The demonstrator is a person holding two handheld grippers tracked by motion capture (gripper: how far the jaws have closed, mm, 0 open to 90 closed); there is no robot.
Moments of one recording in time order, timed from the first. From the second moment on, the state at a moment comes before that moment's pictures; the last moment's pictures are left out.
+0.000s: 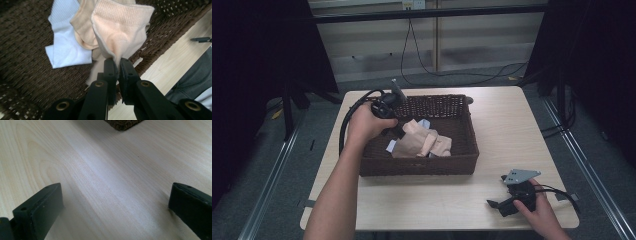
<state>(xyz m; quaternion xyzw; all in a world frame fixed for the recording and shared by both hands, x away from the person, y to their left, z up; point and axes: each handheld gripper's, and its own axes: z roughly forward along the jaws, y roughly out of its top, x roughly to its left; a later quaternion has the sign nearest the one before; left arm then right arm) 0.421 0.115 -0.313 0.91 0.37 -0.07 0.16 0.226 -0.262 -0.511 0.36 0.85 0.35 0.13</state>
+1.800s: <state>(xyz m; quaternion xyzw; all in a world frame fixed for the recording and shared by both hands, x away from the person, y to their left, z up) 0.396 0.116 -0.205 0.92 0.35 -0.06 0.16 0.226 -0.263 -0.511 0.36 0.85 0.35 0.13</state>
